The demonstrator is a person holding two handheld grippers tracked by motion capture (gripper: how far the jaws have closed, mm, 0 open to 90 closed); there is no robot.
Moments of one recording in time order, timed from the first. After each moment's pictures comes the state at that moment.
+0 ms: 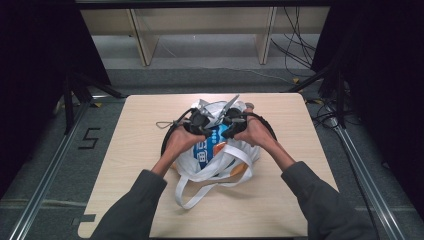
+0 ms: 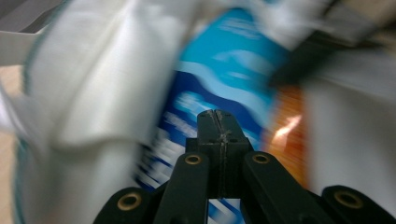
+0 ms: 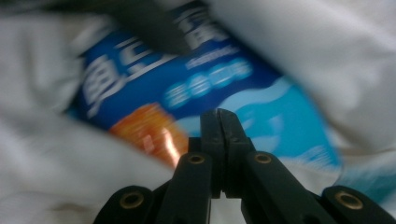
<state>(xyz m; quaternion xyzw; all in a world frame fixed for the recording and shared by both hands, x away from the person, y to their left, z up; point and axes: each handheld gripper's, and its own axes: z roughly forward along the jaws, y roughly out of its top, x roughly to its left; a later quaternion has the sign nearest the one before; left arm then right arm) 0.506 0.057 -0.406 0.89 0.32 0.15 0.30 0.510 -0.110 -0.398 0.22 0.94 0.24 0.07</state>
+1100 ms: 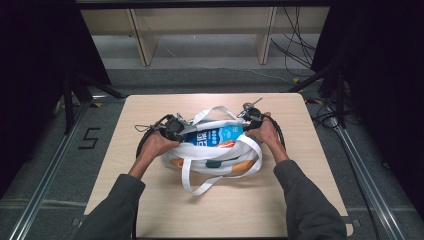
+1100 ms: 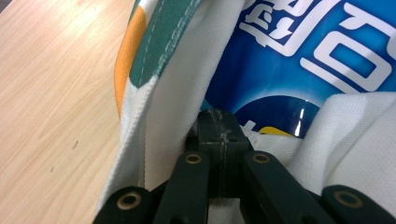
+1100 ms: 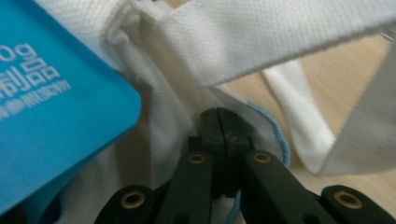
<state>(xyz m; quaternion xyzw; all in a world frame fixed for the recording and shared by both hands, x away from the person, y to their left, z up) 0.496 0.130 -0.432 0.91 0.33 0.17 0.20 0.585 -0.180 -0.483 0.39 0.88 0.25 0.09</state>
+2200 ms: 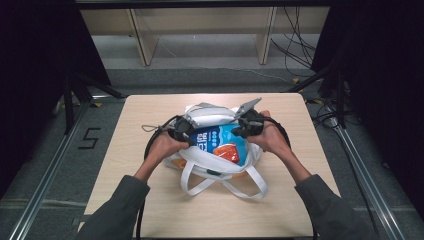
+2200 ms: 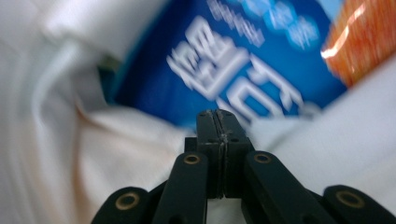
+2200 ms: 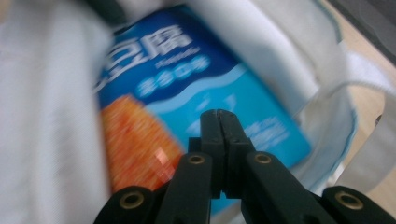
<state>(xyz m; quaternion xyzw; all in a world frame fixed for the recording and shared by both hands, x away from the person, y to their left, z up) 0.477 0.104 -0.423 0.91 0.32 0.12 0.24 0.498 -0.148 -0.394 0.25 0.91 0.31 0.13</state>
